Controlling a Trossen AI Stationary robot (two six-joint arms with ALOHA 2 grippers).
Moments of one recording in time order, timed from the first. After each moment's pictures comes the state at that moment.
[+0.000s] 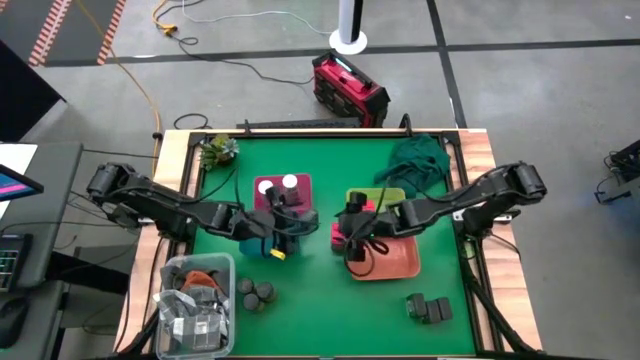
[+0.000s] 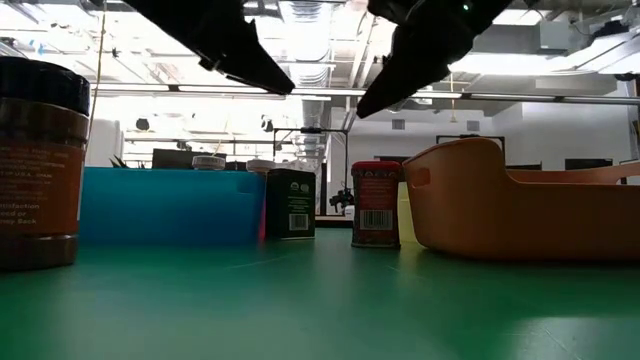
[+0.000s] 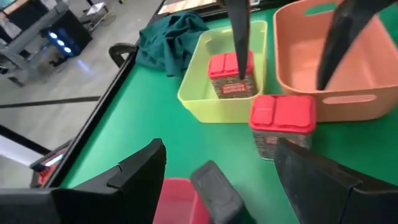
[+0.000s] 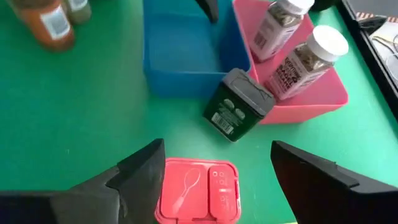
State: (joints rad) left arm -0.23 1.36 0.86 0.01 -0.60 0.04; right arm 0.20 1.55 1.05 -0.24 0.36 0.01
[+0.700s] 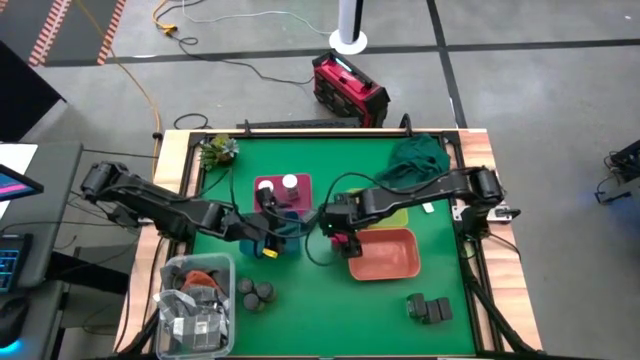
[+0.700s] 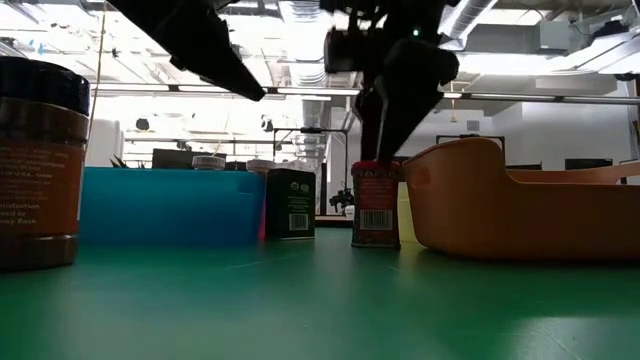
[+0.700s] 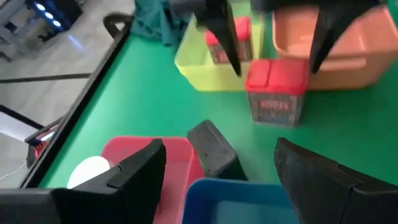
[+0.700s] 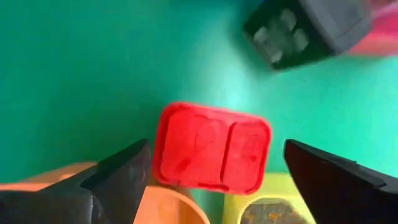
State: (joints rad) left arm -0.26 1.28 0.84 -0.17 -0.61 -0.07; right arm 0.08 1.87 1.49 -0.87 0.08 -0.06
